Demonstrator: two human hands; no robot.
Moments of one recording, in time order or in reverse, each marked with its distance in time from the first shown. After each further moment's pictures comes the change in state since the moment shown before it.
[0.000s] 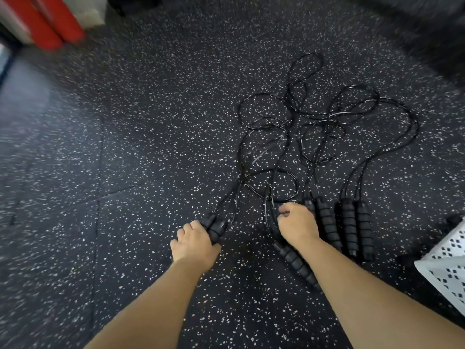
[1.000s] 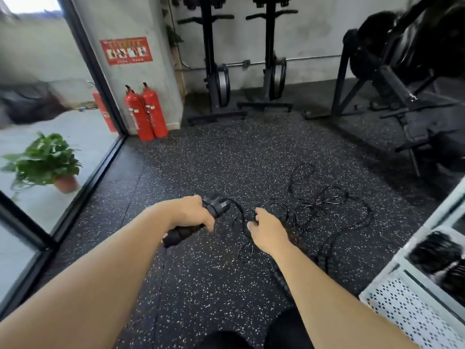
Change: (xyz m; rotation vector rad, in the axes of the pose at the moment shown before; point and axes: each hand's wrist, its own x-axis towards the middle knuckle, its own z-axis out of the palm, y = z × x) left_hand -0.294 -0.087 -0.326 -0.309 -0.104 0.211; right_hand -0.302 -0.156 -0.146 -0.100 -0.030 -0.497
